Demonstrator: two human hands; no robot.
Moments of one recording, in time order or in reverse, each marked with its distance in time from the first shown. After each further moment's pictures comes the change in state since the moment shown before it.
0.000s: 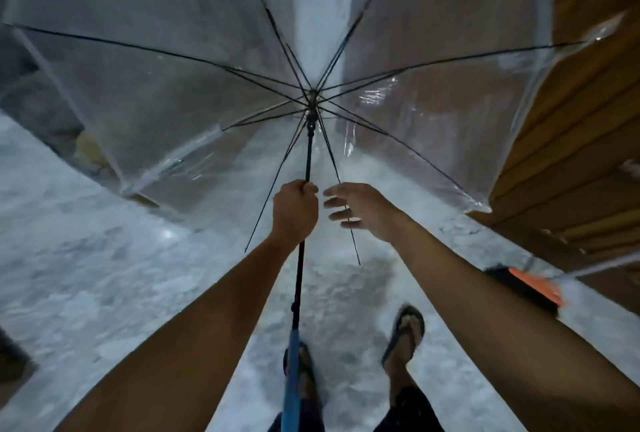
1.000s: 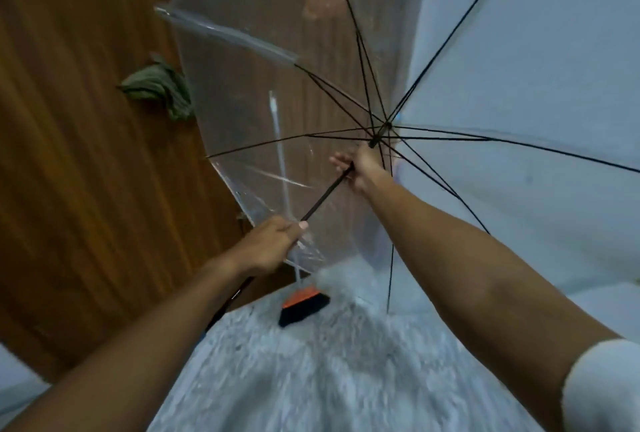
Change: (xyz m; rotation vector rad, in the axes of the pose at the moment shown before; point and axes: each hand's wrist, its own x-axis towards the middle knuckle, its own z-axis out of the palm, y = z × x) left_hand -0.438 0.272 0.131 0.405 -1.125 1.211; right_hand -0.576 0.183 -0.278 1.182 1.277 -0.681
